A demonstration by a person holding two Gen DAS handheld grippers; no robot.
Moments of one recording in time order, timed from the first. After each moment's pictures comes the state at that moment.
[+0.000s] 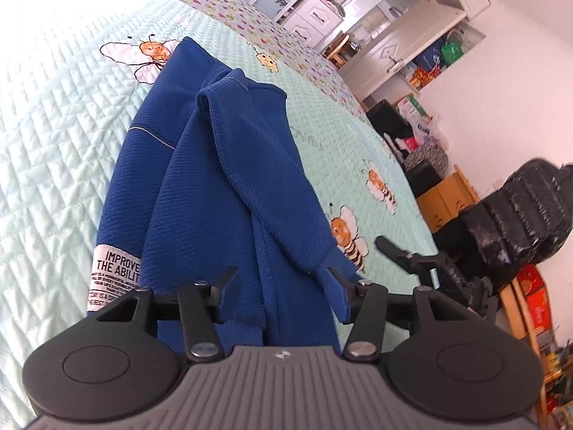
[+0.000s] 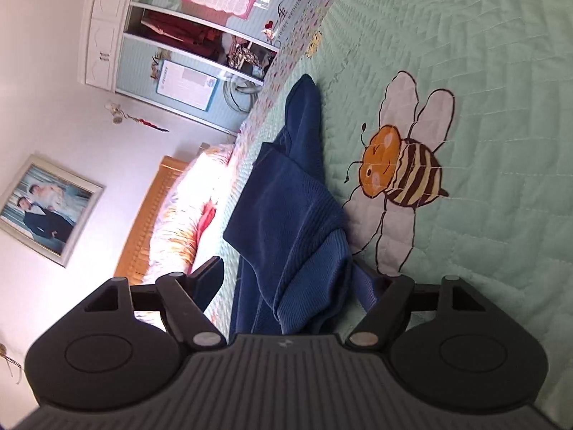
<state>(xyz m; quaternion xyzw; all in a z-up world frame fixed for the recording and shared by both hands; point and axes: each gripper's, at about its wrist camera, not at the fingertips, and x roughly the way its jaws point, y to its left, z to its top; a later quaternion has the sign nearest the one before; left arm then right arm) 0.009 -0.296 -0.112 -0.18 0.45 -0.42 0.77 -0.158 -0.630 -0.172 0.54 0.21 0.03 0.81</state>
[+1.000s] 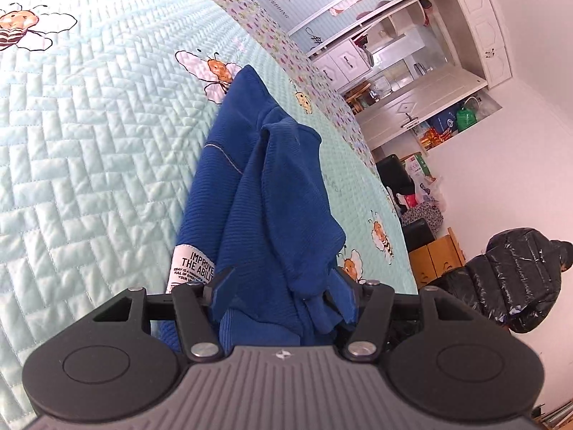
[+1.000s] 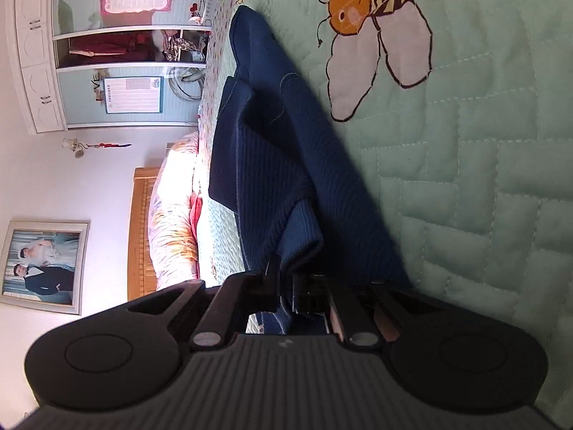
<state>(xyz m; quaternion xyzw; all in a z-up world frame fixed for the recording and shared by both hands) 0.012 -0.220 -0.118 -0.28 0.45 -0.38 0.76 -0.141 -0.565 -0.189 0.67 0.26 0.01 0.69</state>
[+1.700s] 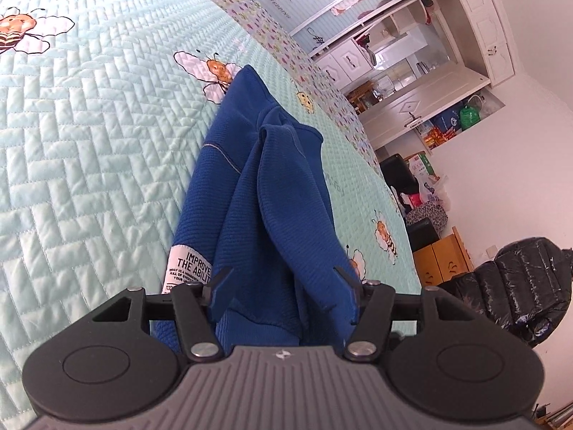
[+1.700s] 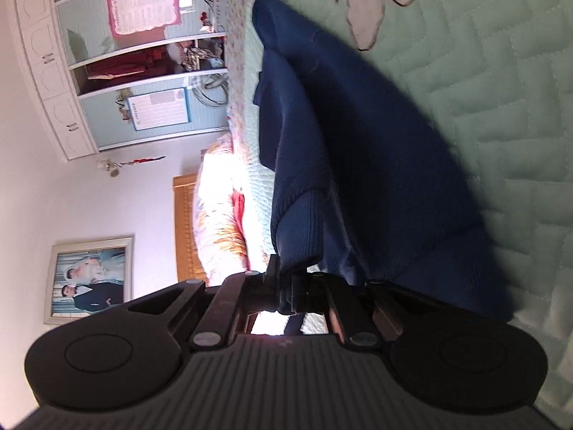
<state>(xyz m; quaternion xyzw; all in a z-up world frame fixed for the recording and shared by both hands) 0.008 -0.222 -0.115 -0.27 0.44 -0.37 0.77 -0.174 -0.529 -0.176 0.73 0.23 0.03 0.64</state>
